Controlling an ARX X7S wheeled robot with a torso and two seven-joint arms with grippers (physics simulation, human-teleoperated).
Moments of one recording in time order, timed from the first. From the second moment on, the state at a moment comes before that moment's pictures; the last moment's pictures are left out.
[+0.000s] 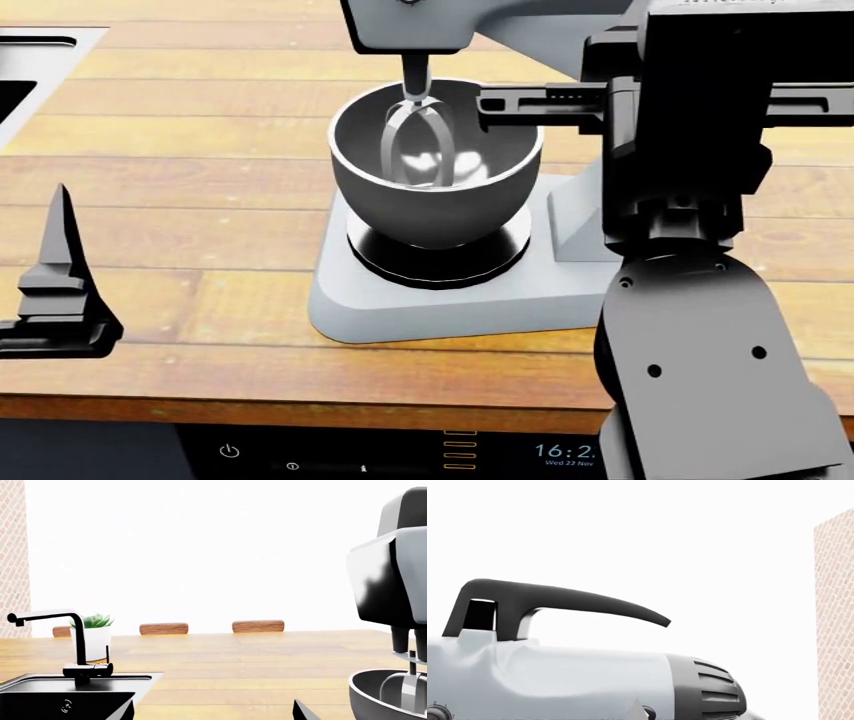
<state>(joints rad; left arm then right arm) -0.37 -0.22 0.02 0.73 -0.22 -0.75 -0.22 0.86 0.21 -0.15 -0.28 0.19 0.66 0.24</state>
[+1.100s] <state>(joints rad) -0.36 -0.24 0.01 0.71 -0.25 -0.72 -0.25 0.93 0.20 -0.23 0.03 0.13 0.43 0.26</state>
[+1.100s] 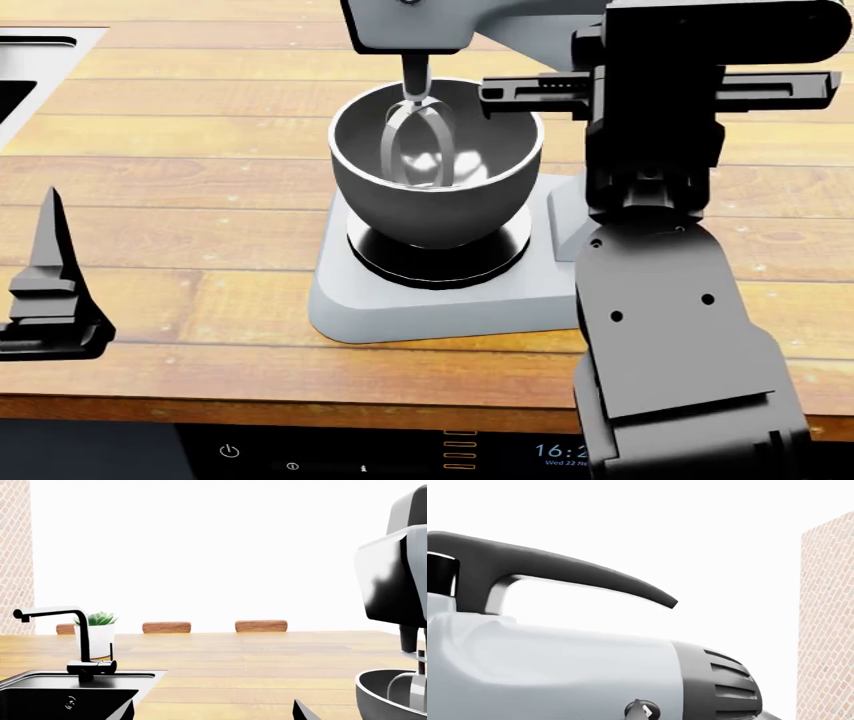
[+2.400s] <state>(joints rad) -0.37 -0.26 0.02 0.72 -0.28 -0.74 -0.28 0.85 0.27 -0.15 -0.48 0.24 0.79 0.33</state>
